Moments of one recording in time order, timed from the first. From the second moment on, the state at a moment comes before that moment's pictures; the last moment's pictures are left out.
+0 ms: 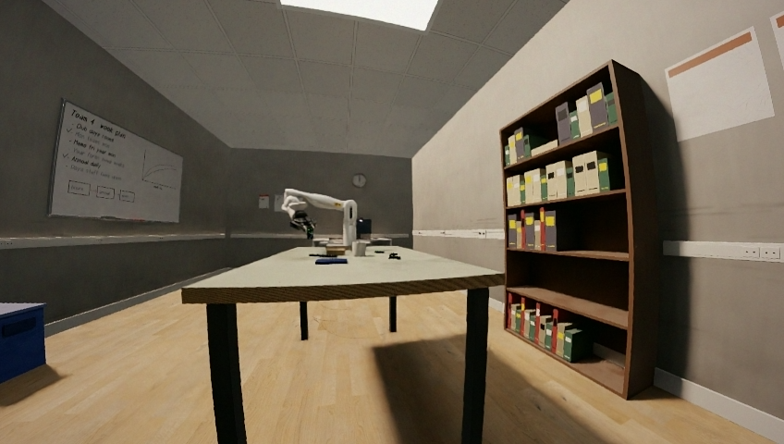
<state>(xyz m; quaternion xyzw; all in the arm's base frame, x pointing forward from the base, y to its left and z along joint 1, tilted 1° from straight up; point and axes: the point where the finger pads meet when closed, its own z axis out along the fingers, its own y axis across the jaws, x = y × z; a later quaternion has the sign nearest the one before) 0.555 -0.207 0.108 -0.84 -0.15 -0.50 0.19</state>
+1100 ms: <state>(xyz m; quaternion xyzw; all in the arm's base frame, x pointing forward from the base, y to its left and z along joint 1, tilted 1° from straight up) 0.550 -0.207 0.107 -0.73 -0.26 -0.60 0.22</state>
